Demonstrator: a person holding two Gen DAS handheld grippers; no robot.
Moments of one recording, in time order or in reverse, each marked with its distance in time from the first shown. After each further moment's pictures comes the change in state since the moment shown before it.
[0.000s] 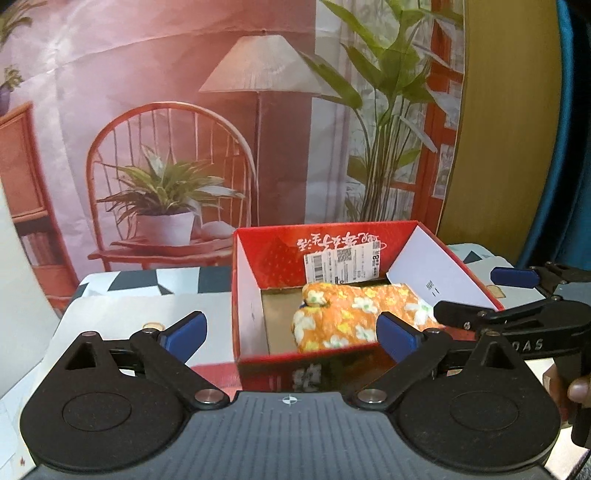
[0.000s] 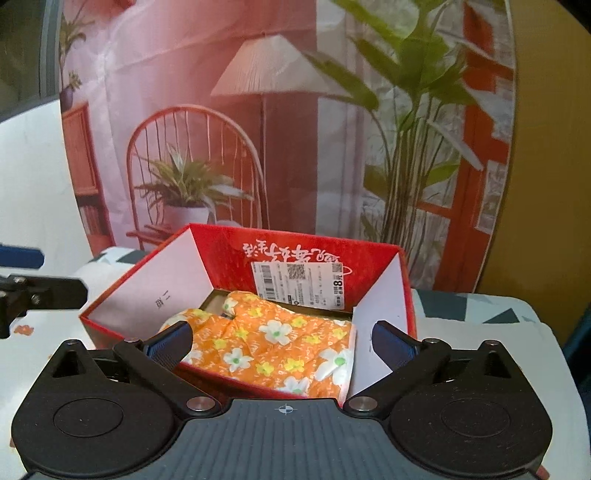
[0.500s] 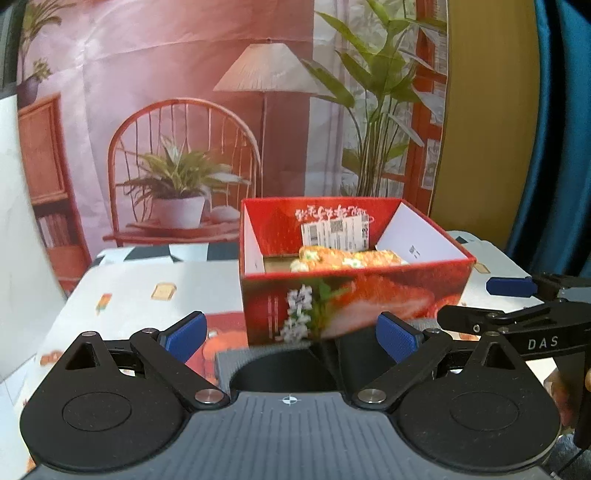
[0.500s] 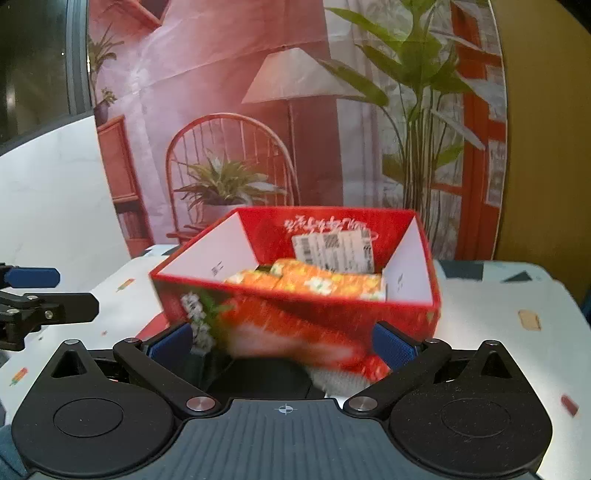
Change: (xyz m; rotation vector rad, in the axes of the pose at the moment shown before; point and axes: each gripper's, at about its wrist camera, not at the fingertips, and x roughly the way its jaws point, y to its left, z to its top) left arm -0.062 -0.007 -0.073 -0.016 -0.030 0.010; right arm -0.064 0.018 -0.066 0.048 -0.018 0.104
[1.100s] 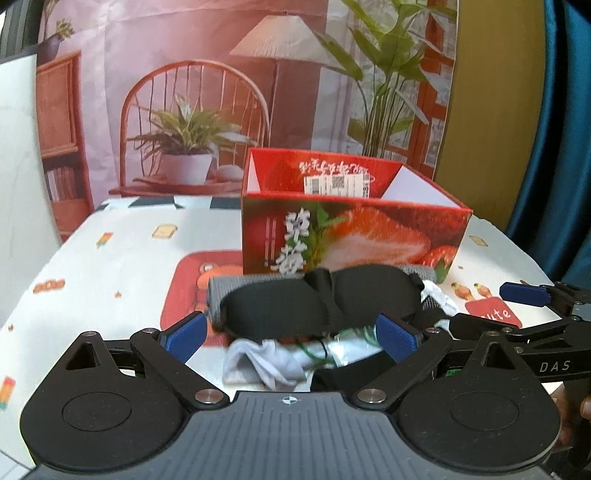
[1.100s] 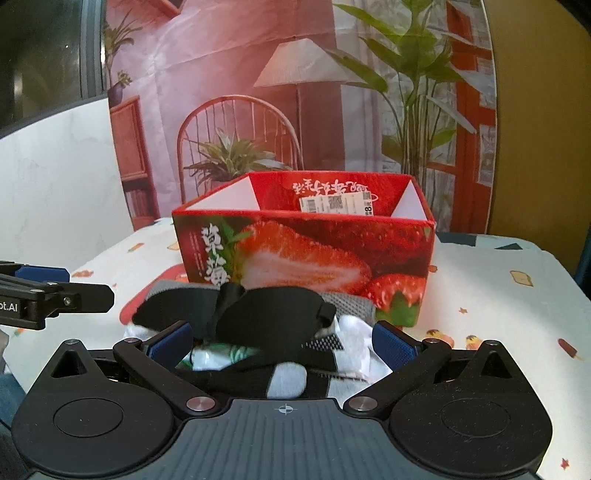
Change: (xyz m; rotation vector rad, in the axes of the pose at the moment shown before) left arm -0.009 -0.001 -0.062 -0.072 0.055 -0.001; right arm -0.030 0.016 -0.071 -0.039 0.001 -0.029
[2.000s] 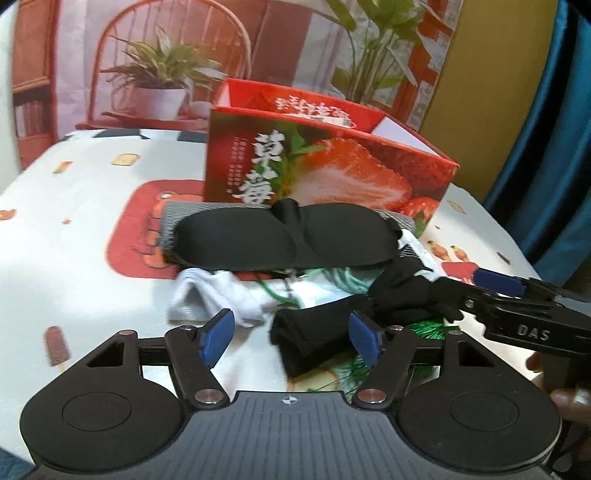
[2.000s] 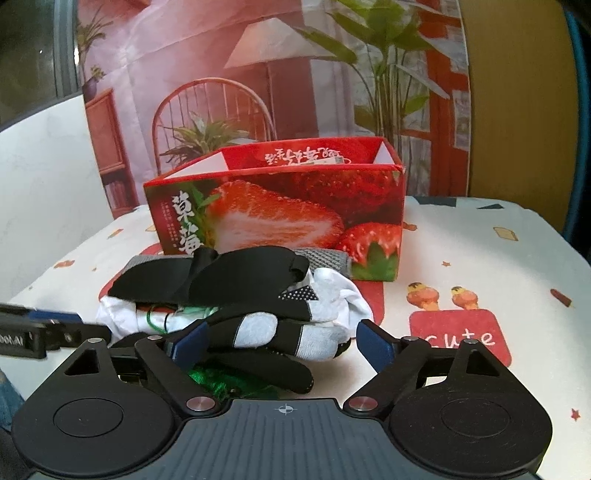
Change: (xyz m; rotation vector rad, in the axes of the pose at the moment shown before) left arm 0.039 -0.005 -0.026 -0.076 0.155 -0.142; right arm 0.010 -0.019 -0.026 0.087 0.039 -0.041
